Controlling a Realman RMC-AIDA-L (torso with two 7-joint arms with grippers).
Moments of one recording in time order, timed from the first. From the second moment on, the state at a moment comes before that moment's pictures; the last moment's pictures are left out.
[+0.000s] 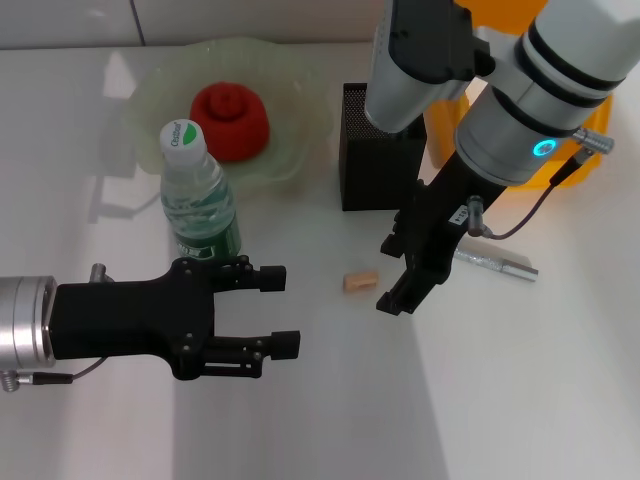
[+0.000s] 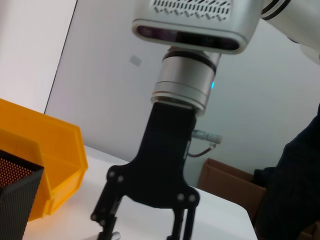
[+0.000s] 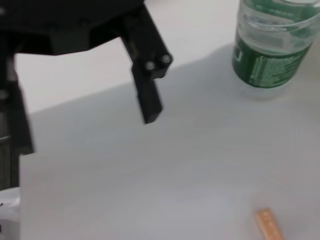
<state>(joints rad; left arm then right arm) -0.39 -2.01 1.12 0.57 1.64 1.73 -1.30 0.96 2.08 -1.43 -1.02 -2.43 -1.66 2.20</state>
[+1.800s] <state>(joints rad) -0.39 -2.01 1.12 0.57 1.64 1.73 -1.30 1.01 2.09 -1.60 -0.68 -2.31 -1.25 2.09</state>
